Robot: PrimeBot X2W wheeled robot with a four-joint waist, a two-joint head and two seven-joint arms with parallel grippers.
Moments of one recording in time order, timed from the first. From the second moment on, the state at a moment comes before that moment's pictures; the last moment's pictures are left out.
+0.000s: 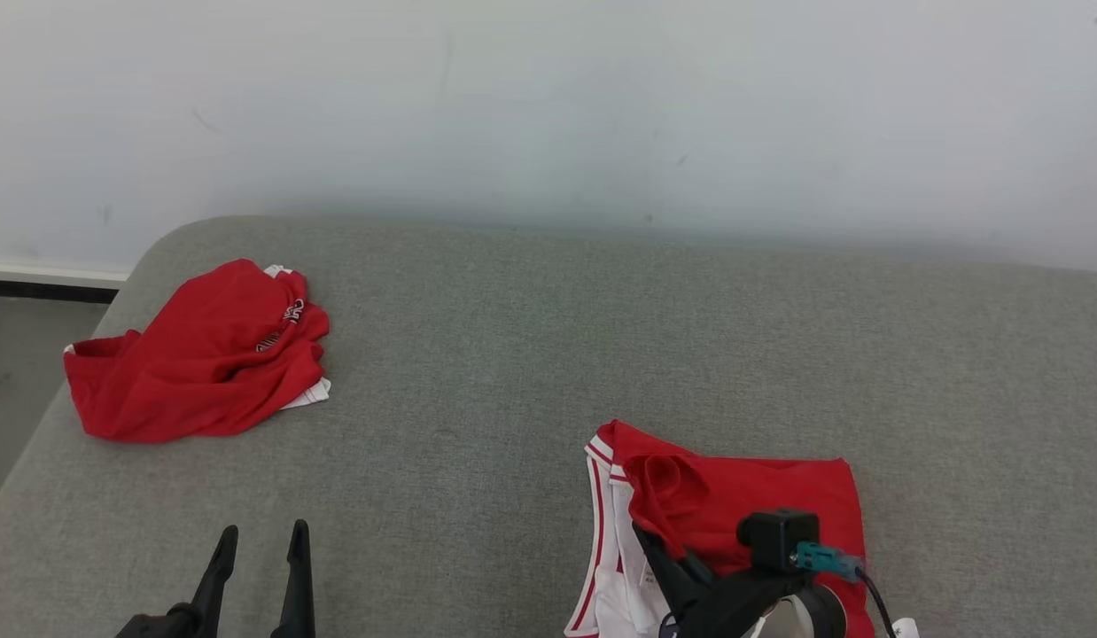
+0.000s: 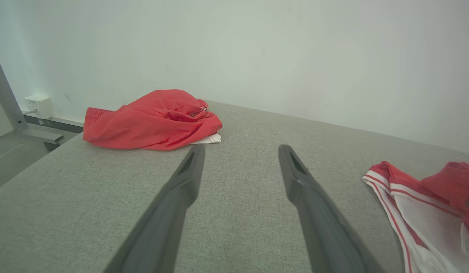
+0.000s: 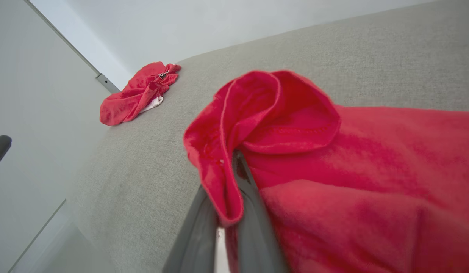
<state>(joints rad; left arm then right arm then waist) 0.02 0.05 0.06 0.21 -0.18 -0.13 -0.26 -0.27 -0.06 0.49 0.56 0.62 0.13 -0.06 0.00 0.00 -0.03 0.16</state>
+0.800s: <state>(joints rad) 0.03 0.05 0.04 0.21 -0.20 -0.13 -0.26 -0.17 -0.19 0.27 0.43 0.56 0.13 -0.26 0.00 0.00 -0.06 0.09</state>
